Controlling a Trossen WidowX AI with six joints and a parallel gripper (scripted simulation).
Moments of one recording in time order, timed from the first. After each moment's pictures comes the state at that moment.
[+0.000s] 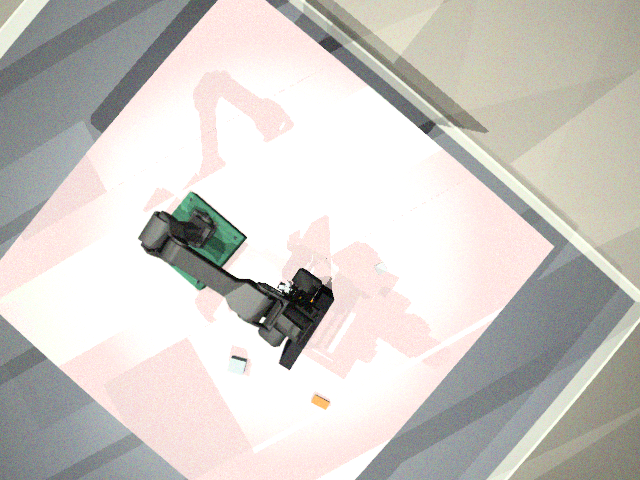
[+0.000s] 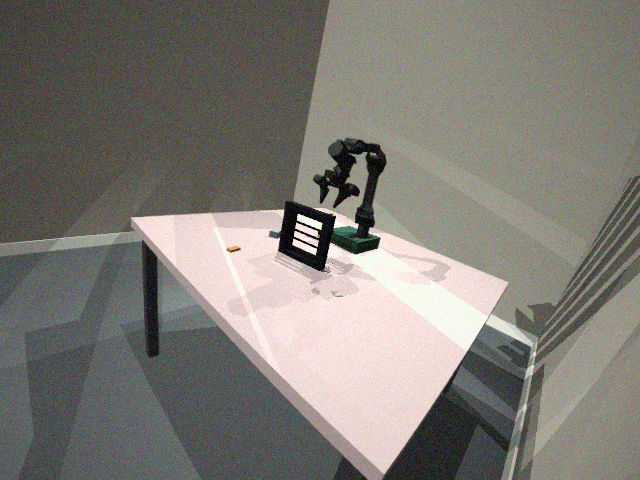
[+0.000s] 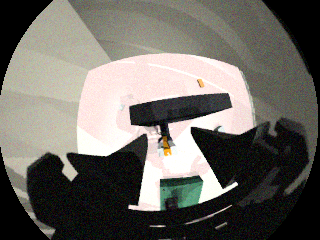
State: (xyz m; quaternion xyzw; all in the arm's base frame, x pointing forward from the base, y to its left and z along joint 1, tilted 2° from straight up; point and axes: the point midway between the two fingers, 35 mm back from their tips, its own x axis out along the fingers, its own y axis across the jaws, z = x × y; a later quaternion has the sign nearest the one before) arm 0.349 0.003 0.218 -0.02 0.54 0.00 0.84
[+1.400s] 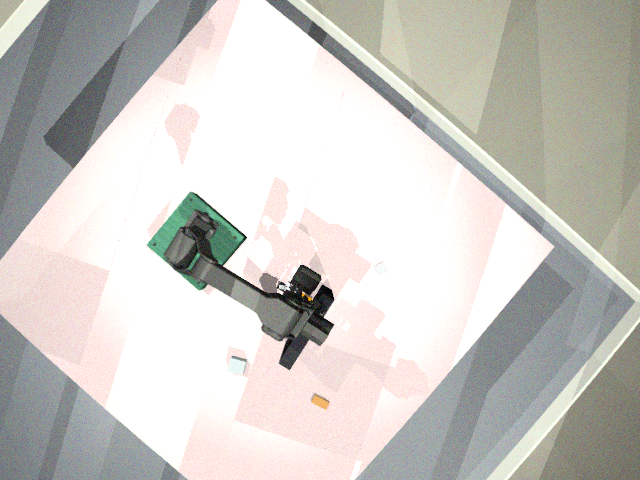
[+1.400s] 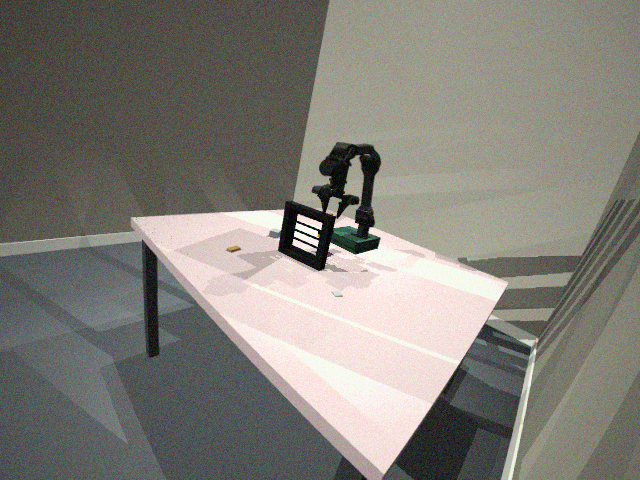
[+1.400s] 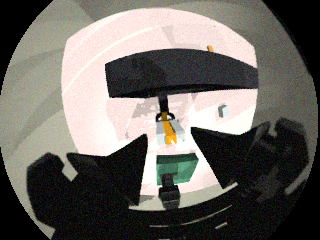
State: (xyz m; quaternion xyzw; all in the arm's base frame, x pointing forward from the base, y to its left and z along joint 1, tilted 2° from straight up) arm 0.329 0.006 0.176 -0.03 0.69 0.00 0.72
